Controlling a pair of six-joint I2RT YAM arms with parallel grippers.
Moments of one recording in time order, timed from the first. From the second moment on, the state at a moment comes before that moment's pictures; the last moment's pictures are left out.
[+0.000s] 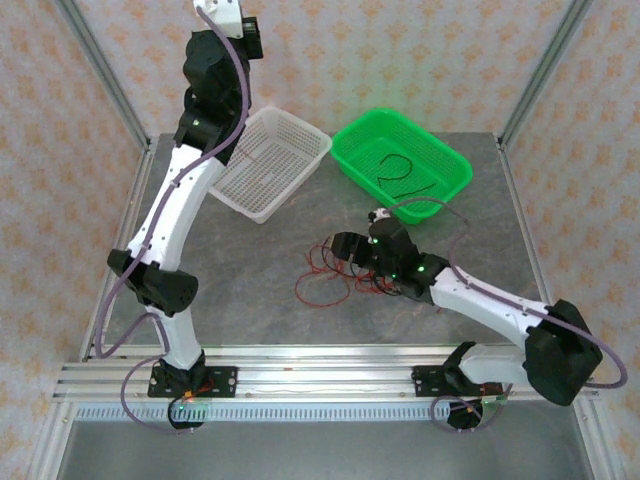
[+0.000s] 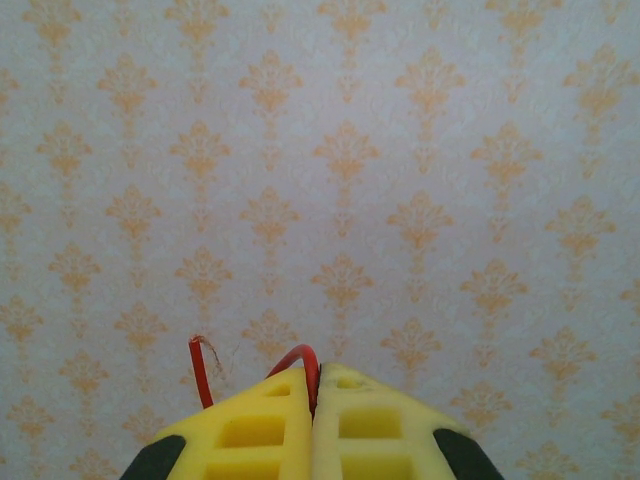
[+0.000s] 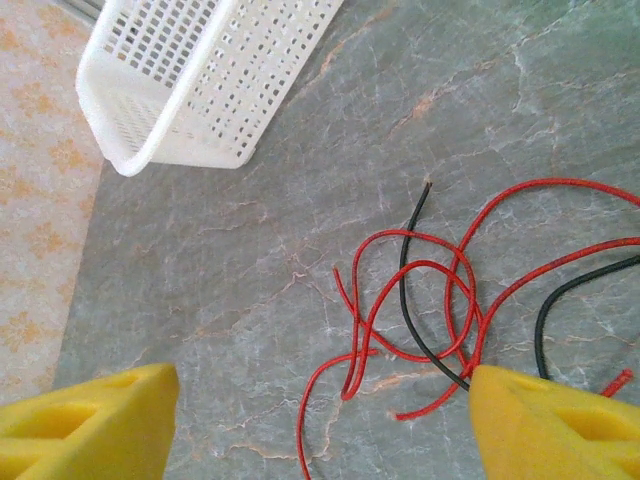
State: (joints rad) left arm -0.34 1.87 2.27 -0.06 -0.52 0.14; right arm 0.72 1.21 0.73 -0.12 -0.01 0.85
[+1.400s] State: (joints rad) left arm -0.25 2.31 1.95 -0.27 -0.31 -0.29; right arm 0.72 1.07 0.67 -0.27 0.05 0.85
